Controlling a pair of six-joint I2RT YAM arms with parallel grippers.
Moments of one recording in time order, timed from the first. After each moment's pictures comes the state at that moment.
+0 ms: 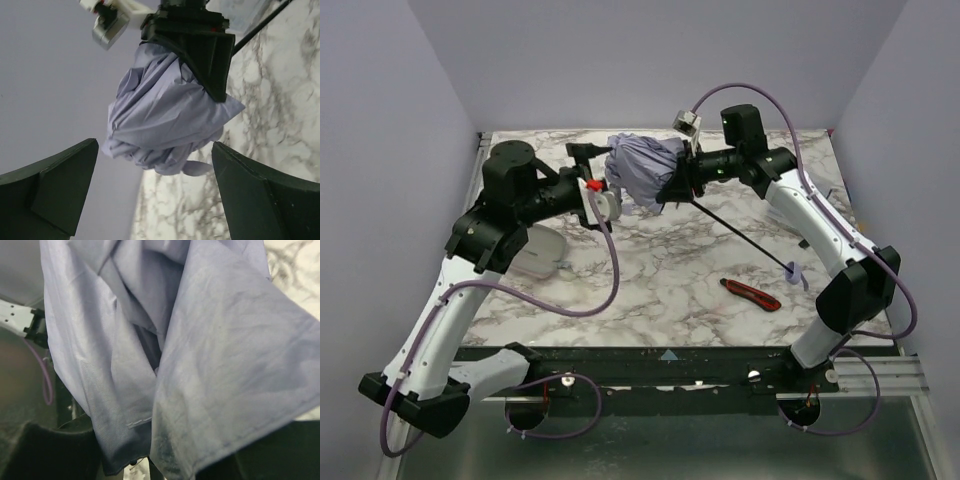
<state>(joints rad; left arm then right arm) -0.40 1.07 1.43 -0.53 0.65 0.84 0.45 1.65 1.63 -0.53 -0.90 -0.12</state>
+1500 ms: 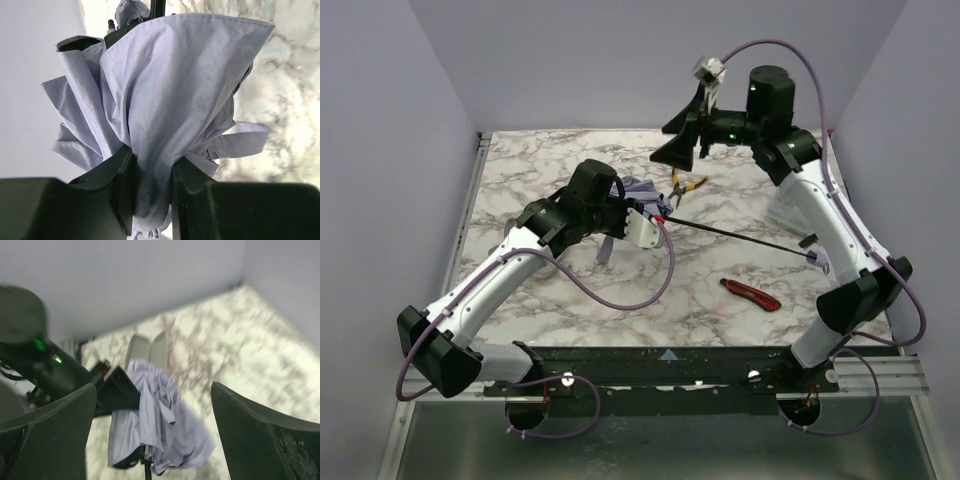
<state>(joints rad) -0.67 1.29 1.33 -0.73 0.17 1.26 0.45 1.69 1.88 -0.47 -0.90 0.02</state>
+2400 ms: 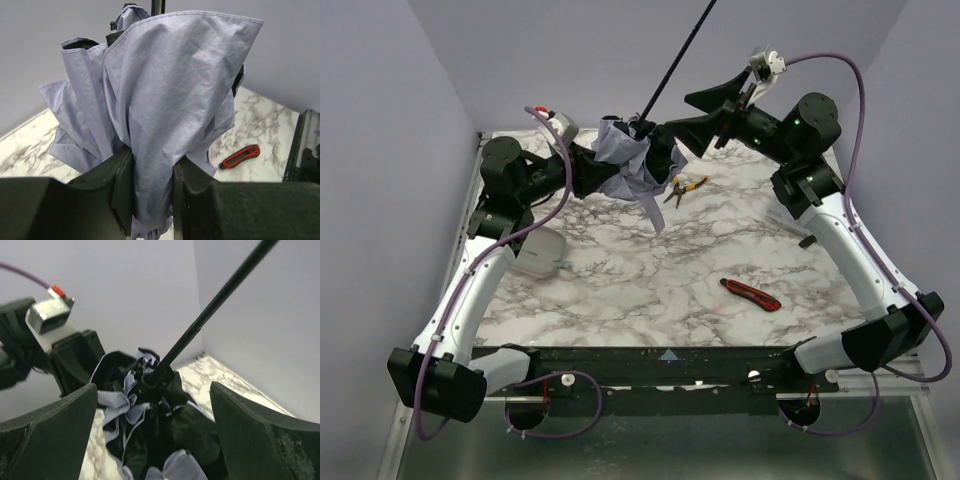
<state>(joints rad) -0.24 1.16 1.21 -0.05 0.75 -0.10 0.43 1.41 1.54 0.15 -0.63 0.28</state>
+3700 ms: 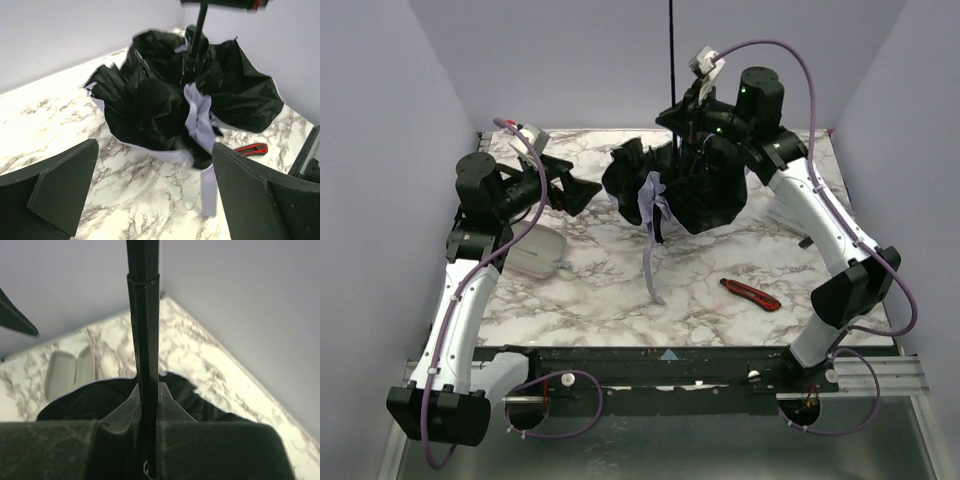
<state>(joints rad) -0.12 1.04 1.13 -0.15 0.75 -0.17 0.45 1.71 1.89 -0.21 -0.59 -0.05</state>
